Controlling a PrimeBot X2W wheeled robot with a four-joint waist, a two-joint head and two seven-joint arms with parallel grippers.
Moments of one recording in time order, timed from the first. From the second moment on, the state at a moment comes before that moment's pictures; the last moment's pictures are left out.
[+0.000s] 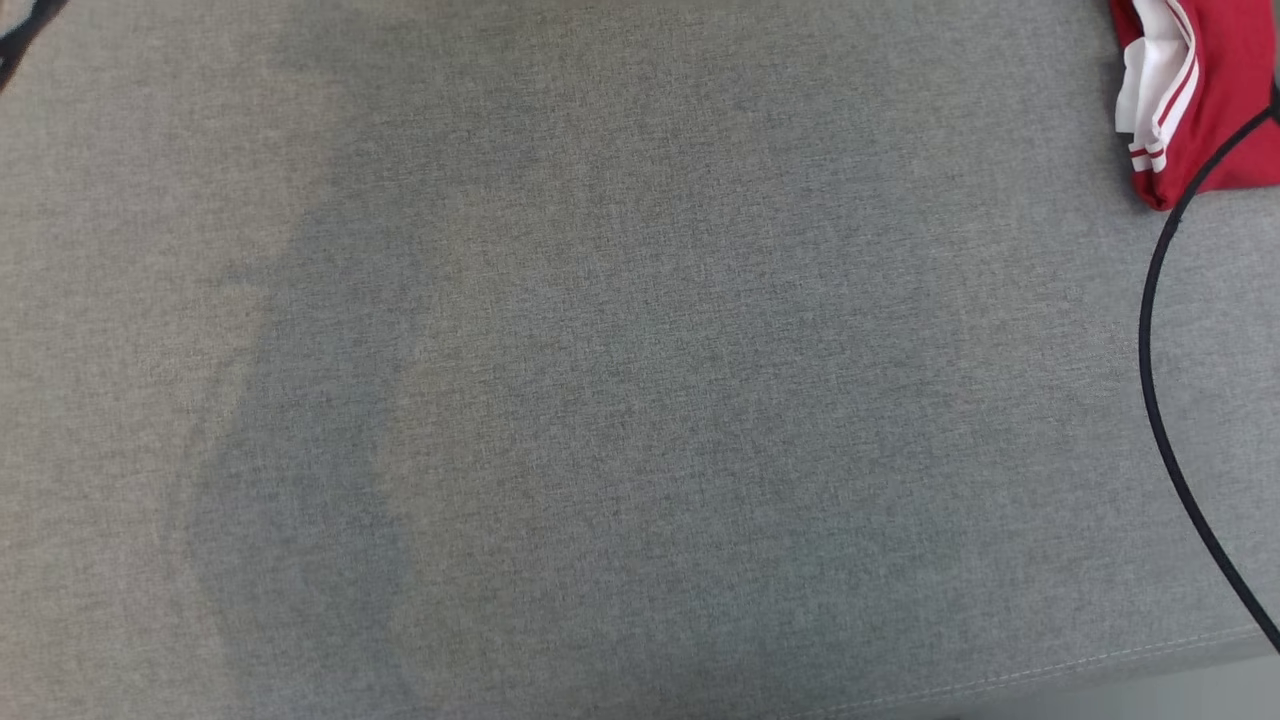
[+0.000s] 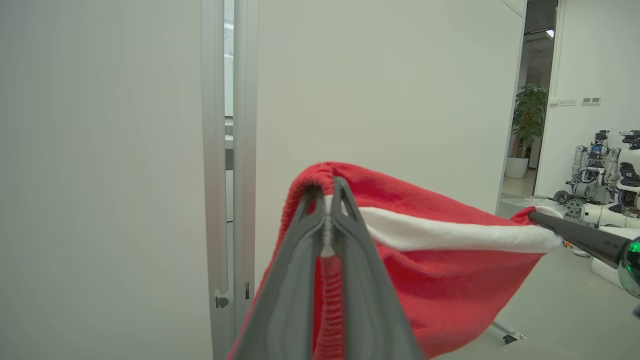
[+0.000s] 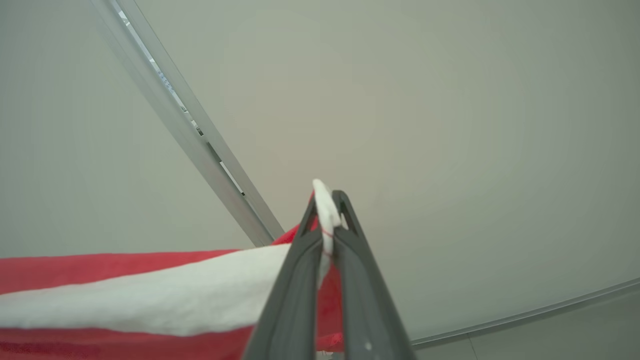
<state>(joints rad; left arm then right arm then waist) -1.65 0.35 -0.74 0.72 -0.94 -0.13 -0.24 -1.69 -0.15 0.19 1.08 0.77 0.13 -0.08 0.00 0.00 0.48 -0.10</state>
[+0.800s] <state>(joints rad) -0.52 0.28 -0.46 0.27 -0.71 -0.12 -0.26 -0.73 -0.28 0.33 0.71 1.08 0.13 -0.16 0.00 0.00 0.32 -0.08</state>
